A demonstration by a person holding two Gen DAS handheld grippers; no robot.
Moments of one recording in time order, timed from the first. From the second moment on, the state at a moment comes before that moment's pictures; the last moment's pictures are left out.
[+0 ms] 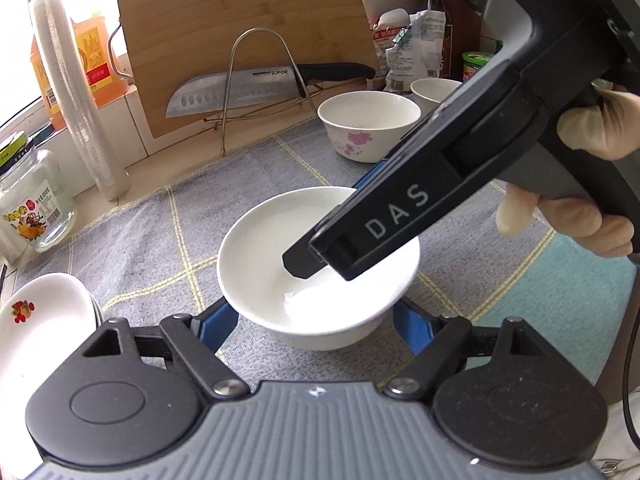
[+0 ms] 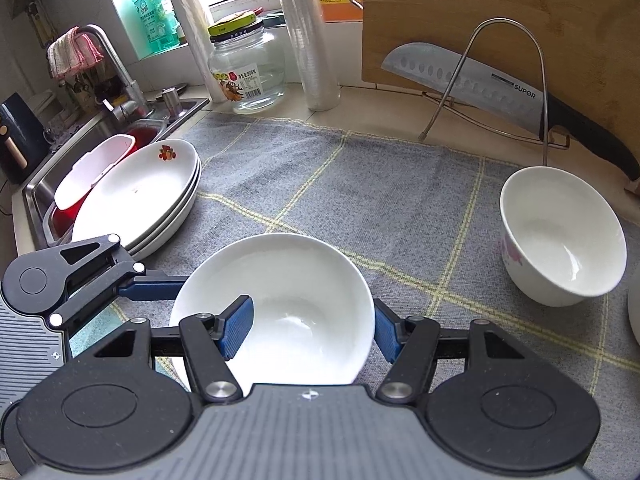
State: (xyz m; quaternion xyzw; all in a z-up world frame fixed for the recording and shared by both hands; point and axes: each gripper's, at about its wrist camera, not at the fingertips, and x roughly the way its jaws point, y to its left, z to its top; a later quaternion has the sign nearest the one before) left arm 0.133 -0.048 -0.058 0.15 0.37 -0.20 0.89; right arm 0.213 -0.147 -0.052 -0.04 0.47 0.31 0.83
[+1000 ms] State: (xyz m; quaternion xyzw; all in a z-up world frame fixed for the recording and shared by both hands) left arm 0.110 -0.025 -0.047 0.12 0.38 -0.19 0.90; right arm 0.191 -0.160 -0.044 -0.04 0.41 0.27 0.87
